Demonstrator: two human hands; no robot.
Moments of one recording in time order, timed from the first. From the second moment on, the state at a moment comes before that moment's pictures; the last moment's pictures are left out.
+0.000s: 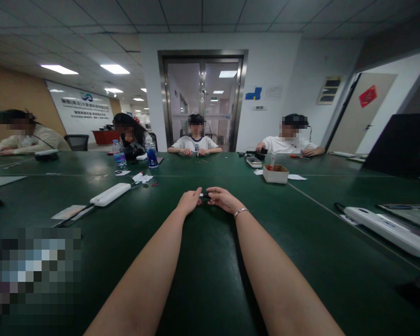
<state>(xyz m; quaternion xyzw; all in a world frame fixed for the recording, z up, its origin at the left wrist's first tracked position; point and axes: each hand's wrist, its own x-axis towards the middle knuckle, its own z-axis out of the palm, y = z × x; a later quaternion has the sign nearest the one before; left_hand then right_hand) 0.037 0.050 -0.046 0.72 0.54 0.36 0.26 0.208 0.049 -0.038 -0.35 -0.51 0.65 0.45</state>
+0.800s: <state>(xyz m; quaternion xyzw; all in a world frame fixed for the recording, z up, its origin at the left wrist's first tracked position) 0.039 0.049 -0.044 0.64 0.47 0.47 0.38 0.210 0.045 -0.034 -0.33 -0.48 0.67 0.46</state>
